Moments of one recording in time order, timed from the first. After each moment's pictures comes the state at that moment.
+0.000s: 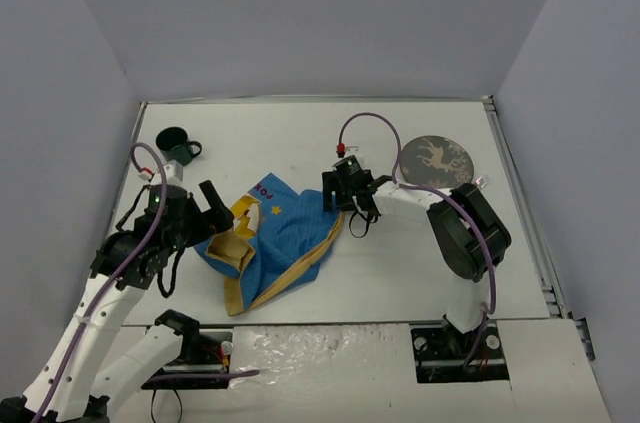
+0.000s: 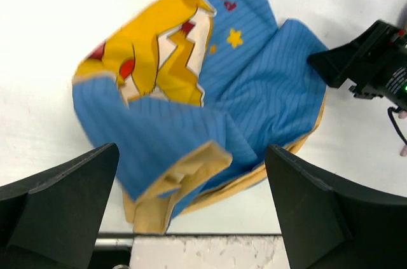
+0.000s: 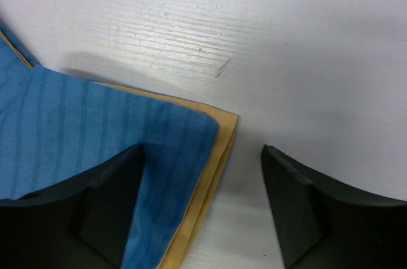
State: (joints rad) left arm -0.37 0.76 0.95 -0.93 -0.15 -0.69; right arm 0.62 1.86 1.07 -0.11 0.17 0.47
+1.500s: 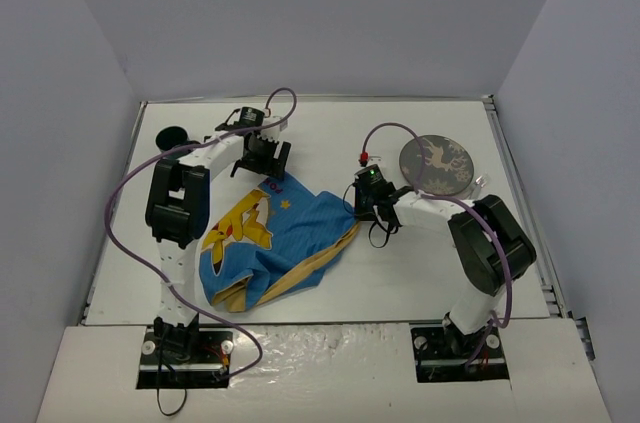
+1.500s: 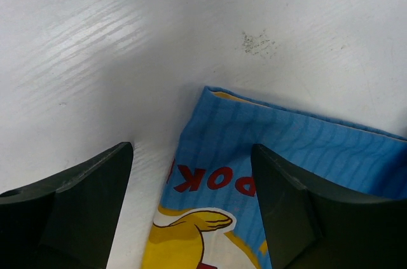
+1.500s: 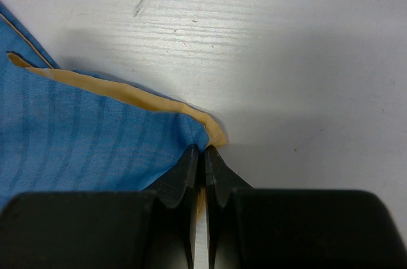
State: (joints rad) left arm -0.28 2.14 1.66 -0.59 0.26 0.05; right arm 0.56 1.71 0.86 -0.08 0.13 0.49
